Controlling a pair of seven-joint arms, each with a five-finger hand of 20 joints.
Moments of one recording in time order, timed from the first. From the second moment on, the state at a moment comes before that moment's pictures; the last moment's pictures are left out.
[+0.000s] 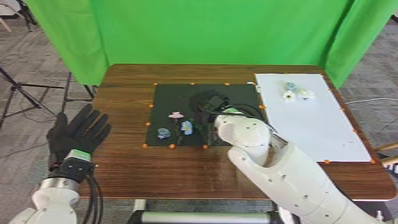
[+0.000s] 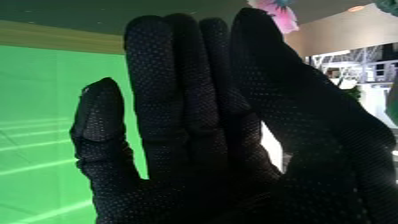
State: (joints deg) left arm 127.5 -52.4 -94.5 -121.0 8.0 13.4 21.7; right arm -66.6 -66.6 44.1 -99.9 -146.9 -22.0 16.7
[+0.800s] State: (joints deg) left arm 126.4 -52.7 -93.5 -120.4 8.1 13.4 20.7; right arm -69.0 -71.3 44.7 -98.8 -143.5 -24.8 19.6
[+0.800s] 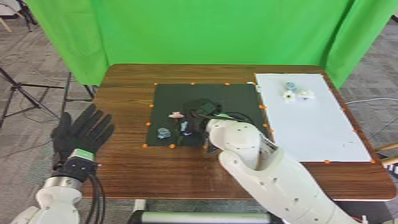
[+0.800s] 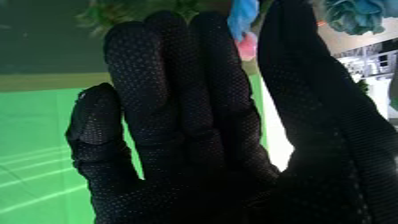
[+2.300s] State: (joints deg) left arm 126.4 -53.0 -93.3 -120.2 8.2 13.4 20.0; right arm -68.9 -72.7 48.6 -97.4 -143.1 -20.4 25.4
